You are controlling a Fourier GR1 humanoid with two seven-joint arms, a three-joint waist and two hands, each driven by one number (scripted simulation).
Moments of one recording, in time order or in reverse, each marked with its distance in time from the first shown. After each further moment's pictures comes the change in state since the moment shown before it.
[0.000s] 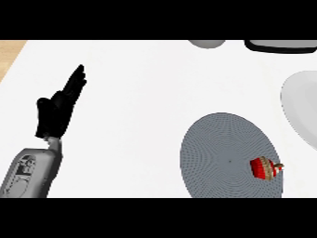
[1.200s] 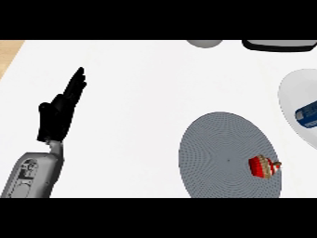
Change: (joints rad) left arm 0.026 -0.021 -0.001 -0.023 -0.026 0.018 -0.006; right arm -0.234 0.117 -0.115 0.411 -0.077 0.118 0.044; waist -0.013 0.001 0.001
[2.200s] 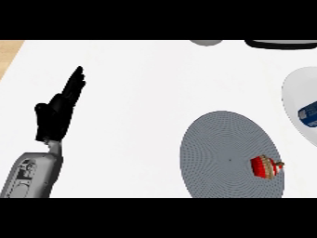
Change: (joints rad) left arm 0.000 -0.001 0.008 -0.010 0.009 -0.007 -0.007; right arm 0.098 -0.263 -0.161 0.017 -0.175 0.191 0.167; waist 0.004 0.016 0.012
